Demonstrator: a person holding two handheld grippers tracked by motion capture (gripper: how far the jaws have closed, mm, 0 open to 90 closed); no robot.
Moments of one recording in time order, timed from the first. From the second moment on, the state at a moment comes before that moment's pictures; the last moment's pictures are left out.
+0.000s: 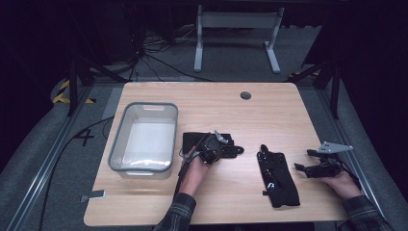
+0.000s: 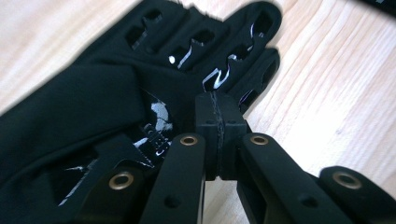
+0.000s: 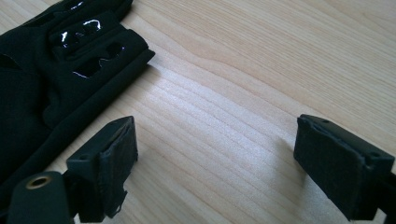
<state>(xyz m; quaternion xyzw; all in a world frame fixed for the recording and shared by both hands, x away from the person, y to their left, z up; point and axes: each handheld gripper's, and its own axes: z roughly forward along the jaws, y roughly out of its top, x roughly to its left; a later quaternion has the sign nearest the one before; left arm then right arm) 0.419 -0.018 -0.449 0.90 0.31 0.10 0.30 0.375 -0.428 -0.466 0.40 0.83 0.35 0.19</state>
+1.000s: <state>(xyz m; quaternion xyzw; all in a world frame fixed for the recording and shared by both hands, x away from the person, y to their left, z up) 0.427 -0.043 -0.419 0.88 0.31 0.09 0.35 0.375 -0.428 -0.466 0.40 0.83 0.35 0.19</state>
